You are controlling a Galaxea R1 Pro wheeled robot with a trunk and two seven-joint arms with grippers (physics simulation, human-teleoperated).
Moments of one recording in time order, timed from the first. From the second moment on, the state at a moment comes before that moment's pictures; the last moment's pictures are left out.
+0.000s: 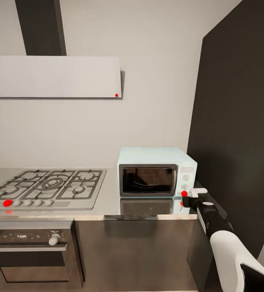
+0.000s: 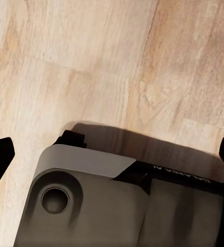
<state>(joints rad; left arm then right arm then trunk) -0.22 -0.09 -0.45 0.00 0.71 -0.07 0.13 -0.81 -0.01 -0.47 -0.57 0.51 0.22 0.22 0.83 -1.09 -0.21</state>
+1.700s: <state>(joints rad) -0.22 -0.08 -0.45 0.00 0.72 -0.07 0.13 -0.79 -0.07 -0.47 -0.44 0.51 0.12 0.18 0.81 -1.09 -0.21</state>
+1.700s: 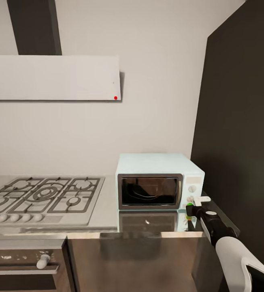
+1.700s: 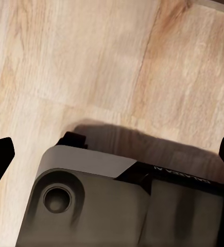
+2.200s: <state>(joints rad) -0.22 -0.09 -0.45 0.00 0.71 -0.07 0.13 -0.81 -0.07 -0.47 -0.45 0.51 0.12 0.18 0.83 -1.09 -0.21</state>
